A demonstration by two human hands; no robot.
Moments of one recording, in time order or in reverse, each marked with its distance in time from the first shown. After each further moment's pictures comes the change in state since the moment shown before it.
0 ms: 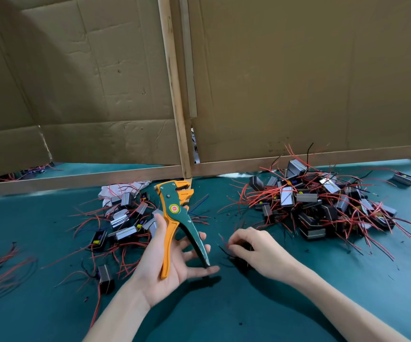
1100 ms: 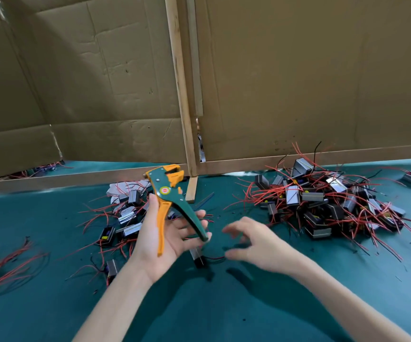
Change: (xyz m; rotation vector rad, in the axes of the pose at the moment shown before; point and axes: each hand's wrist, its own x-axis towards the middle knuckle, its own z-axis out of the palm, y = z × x) left_hand -0.001 0.028 0.017 0.100 0.046 0.200; right_hand 0.007 -0.021 -0.011 -0.072 -0.130 -0.009
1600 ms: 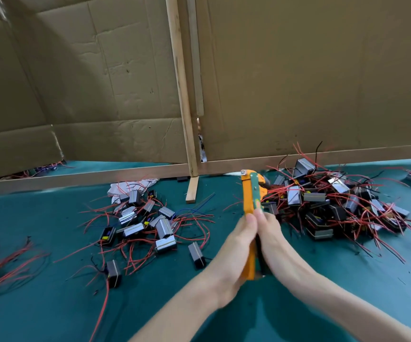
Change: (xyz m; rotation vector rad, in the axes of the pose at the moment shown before) left_hand -0.010 -0.064 0.083 0.547 -0.145 -0.165; right_hand 0.004 -0.024 0.000 1.107 0.469 0.432
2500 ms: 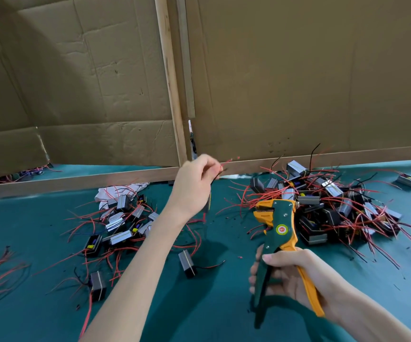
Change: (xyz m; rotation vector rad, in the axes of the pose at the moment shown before) left_hand 0.056 0.082 -0.059 0.841 0.407 0.626; right_hand -0.018 0.013 -0.075 0.197 -0.398 0.333
